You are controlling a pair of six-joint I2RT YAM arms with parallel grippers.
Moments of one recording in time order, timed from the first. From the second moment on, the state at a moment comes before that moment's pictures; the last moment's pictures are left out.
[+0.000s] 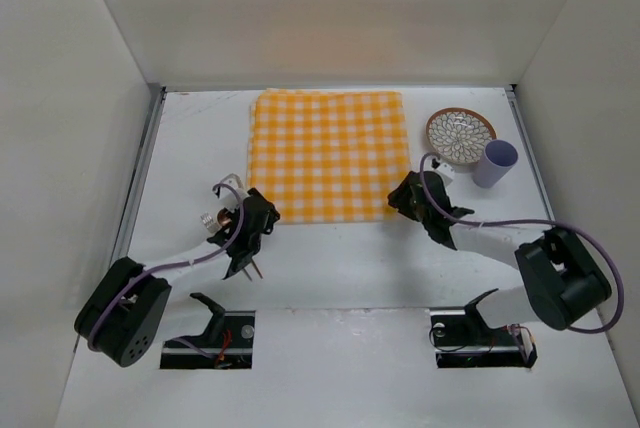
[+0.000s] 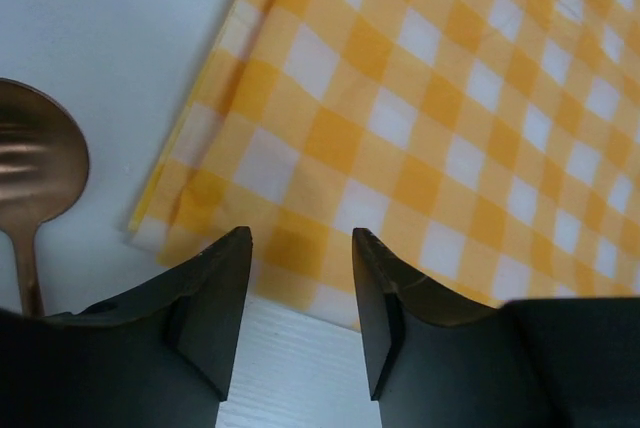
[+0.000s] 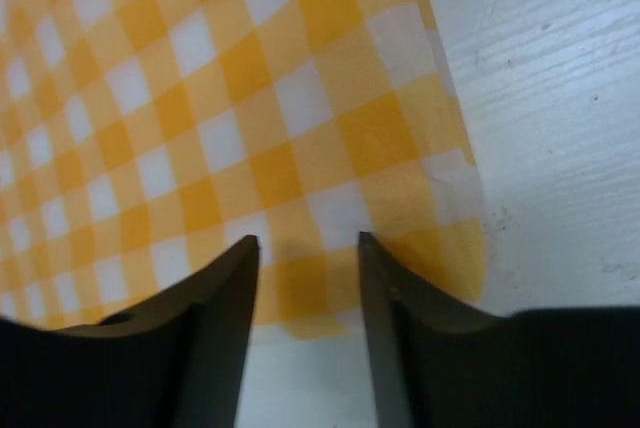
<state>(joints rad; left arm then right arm) -0.56 1.20 0.32 0.26 -0.54 -0.92 0.50 1.40 0.55 0.18 0.28 0.88</state>
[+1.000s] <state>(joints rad) -0.82 1.23 0.38 0.51 -0.55 -0.80 0.30 1.53 0.91 0.07 0.55 1.08</state>
